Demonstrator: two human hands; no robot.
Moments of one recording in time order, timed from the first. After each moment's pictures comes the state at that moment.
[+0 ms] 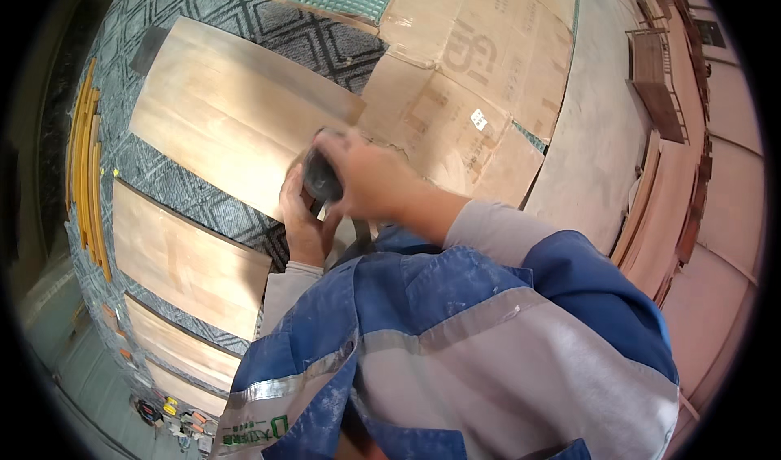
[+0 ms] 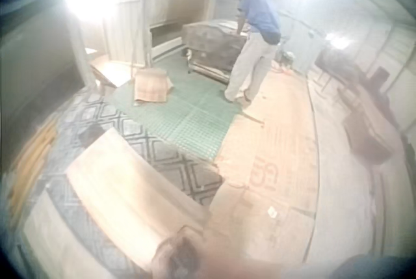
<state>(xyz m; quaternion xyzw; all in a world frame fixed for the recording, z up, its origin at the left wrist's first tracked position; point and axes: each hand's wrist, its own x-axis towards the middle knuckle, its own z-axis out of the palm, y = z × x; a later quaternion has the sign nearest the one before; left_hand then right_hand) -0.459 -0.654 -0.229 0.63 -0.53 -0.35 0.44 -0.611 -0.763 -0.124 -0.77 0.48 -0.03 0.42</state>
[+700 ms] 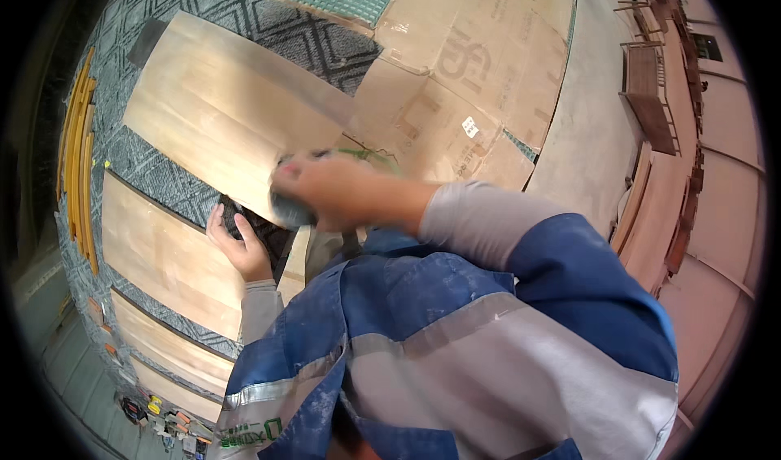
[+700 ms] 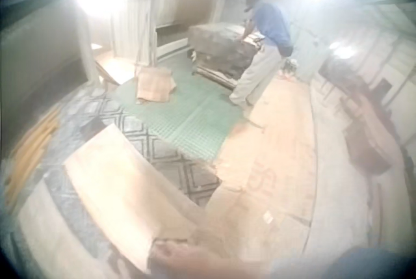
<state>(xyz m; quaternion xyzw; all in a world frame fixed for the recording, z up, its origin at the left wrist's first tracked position) -0.384 -0.609 -0.238 0.78 -0.48 -0.07 0.39 -0.589 -0.769 -0.127 -0.89 0.25 0.05 0.37</state>
